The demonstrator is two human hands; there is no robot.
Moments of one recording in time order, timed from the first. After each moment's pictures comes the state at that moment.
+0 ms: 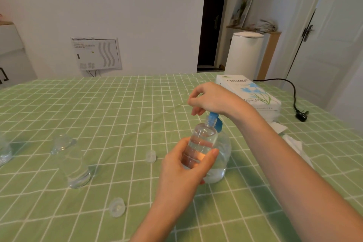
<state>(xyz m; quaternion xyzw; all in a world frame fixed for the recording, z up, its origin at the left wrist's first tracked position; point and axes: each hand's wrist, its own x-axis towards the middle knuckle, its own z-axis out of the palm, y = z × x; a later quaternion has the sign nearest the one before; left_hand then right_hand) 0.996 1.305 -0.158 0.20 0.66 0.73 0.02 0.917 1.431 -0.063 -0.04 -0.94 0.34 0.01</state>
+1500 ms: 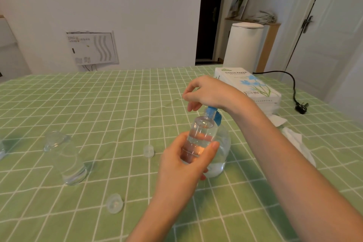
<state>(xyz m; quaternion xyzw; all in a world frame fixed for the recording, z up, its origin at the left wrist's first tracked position) 0.997 1.308 -0.156 0.19 0.65 0.74 0.03 0.919 1.428 -0.063 -0.02 -0.95 0.33 -0.01</state>
